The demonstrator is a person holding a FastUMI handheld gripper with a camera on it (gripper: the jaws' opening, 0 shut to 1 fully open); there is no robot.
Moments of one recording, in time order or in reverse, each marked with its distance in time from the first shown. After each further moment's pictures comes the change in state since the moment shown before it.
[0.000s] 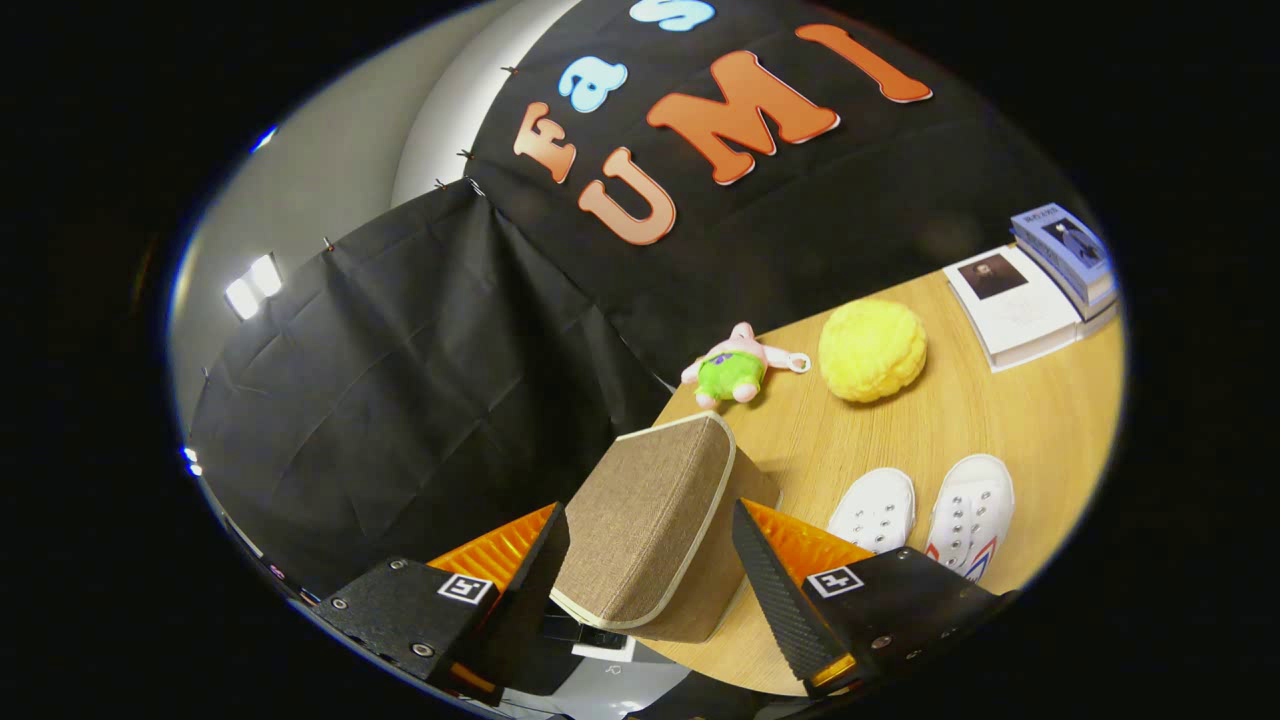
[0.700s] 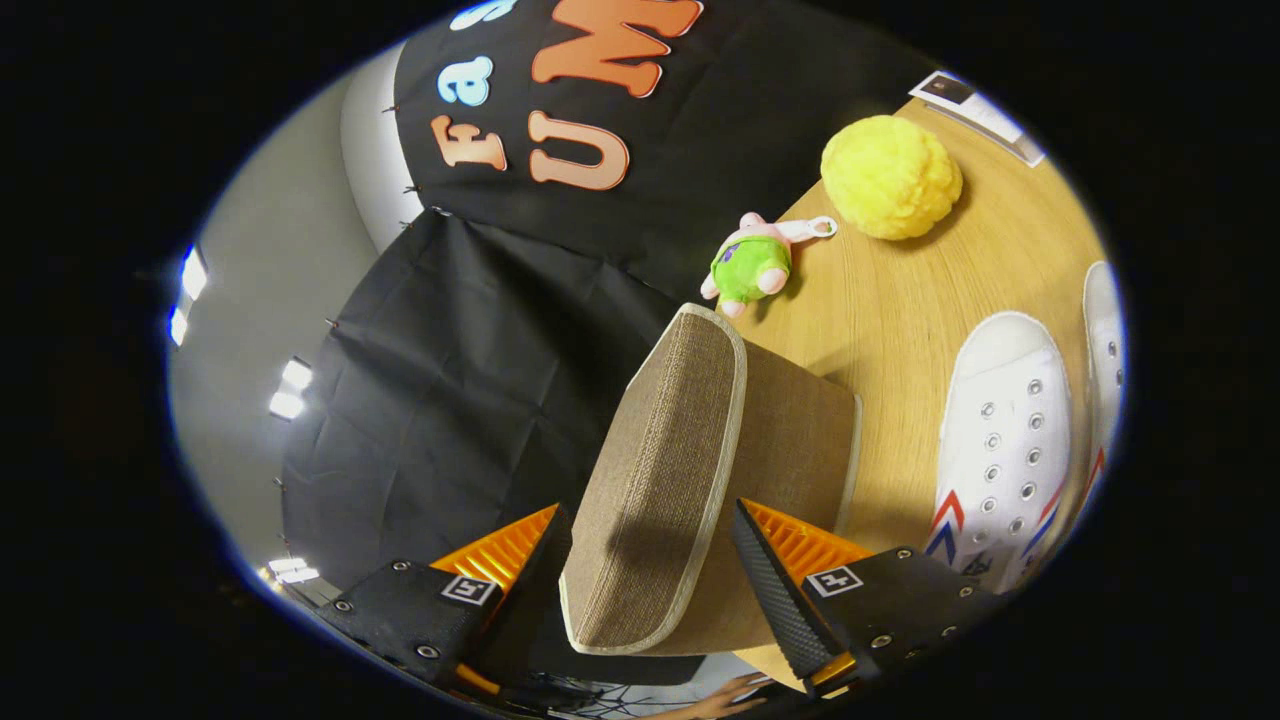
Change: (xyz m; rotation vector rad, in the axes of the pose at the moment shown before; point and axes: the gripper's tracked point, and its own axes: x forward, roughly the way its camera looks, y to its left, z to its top) arm 0.079 -0.007 -0.047 0.367 0.111 0.255
